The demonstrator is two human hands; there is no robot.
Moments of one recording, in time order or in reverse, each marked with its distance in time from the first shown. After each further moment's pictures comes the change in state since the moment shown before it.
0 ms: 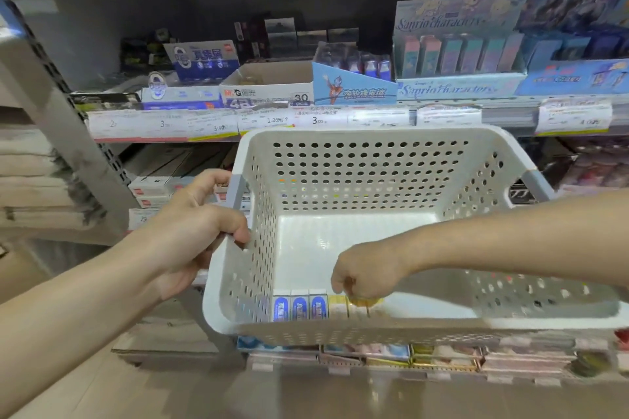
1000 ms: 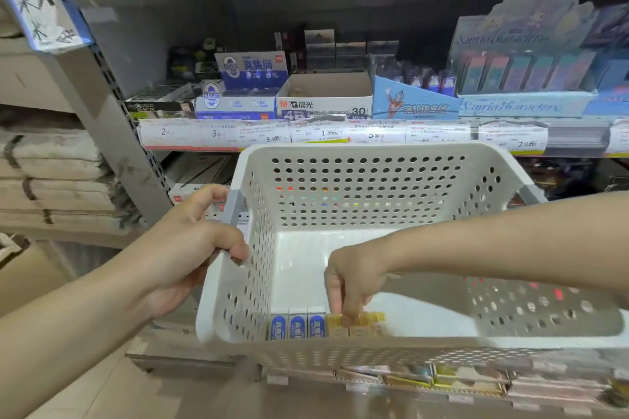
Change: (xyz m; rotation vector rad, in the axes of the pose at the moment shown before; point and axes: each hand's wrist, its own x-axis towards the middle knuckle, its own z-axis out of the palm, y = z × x) left_hand 0.008 -0.010 -0.074 0.007 -0.009 -0.030; right_hand 0.059 -0.047 -0.036 0.349 -0.047 0.029
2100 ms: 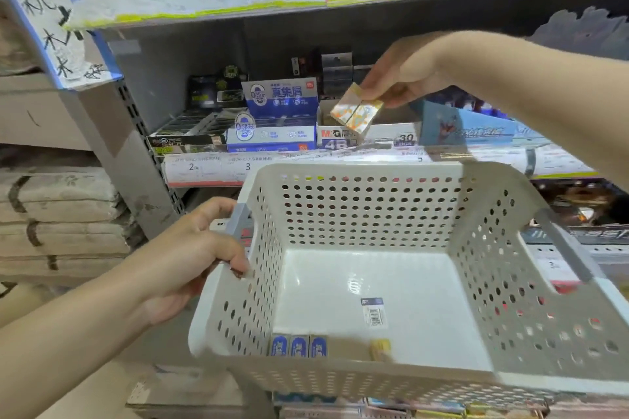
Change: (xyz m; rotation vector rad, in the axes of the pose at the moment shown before) left_hand 0.054 0.007 -0.078 0.062 -0.147 0.058; right_hand -0.061 -0.045 -0.225 0.471 0.758 -0.015
